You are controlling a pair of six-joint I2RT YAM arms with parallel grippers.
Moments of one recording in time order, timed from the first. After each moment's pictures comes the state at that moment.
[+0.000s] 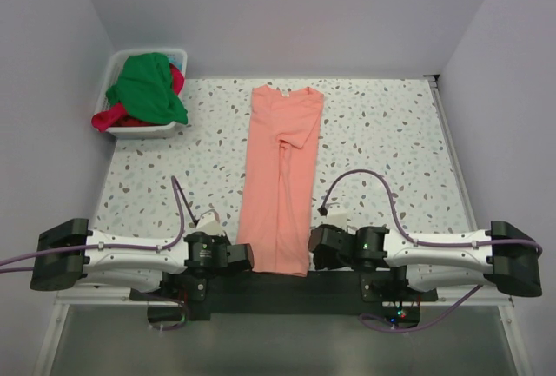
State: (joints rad) left arm -1.40 1.09 0.47 -0.80 -0.49 -1.85; right arm 1.33 1.08 0.55 -0.65 0.36 1.12
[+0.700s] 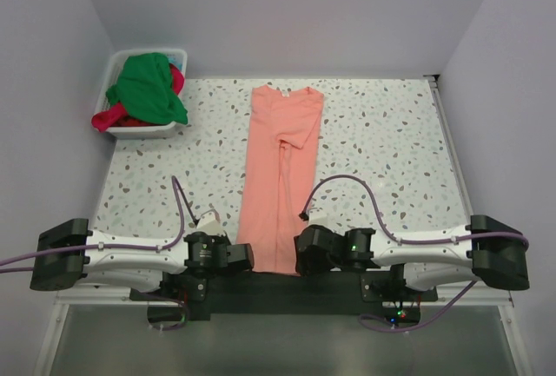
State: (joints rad) left arm -1.40 1.08 0.47 -0.79 -0.49 -1.85; right arm 1.35 1.19 0.55 -0.40 0.20 1.04
